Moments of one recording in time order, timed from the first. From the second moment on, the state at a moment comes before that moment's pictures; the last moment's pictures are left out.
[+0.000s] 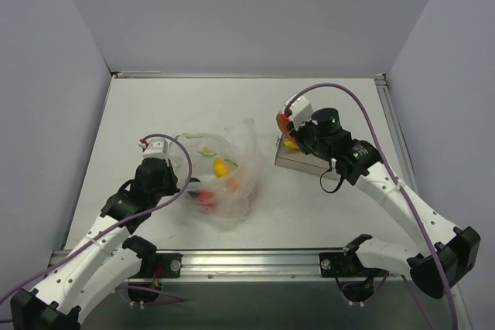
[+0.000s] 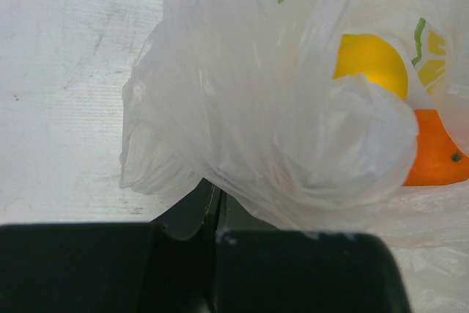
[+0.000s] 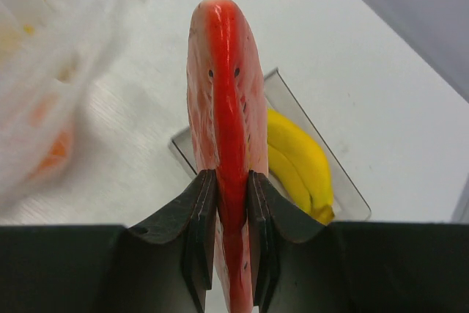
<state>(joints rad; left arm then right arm) -0.49 0.70 0.56 -0.52 -0.30 -0.49 0.62 1.13 1.07 -0.41 0.12 -0.27</state>
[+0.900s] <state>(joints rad) -0.49 0.71 0.56 -0.52 -0.30 -0.49 0.57 1.55 1.05 -0.59 0.33 -0.65</state>
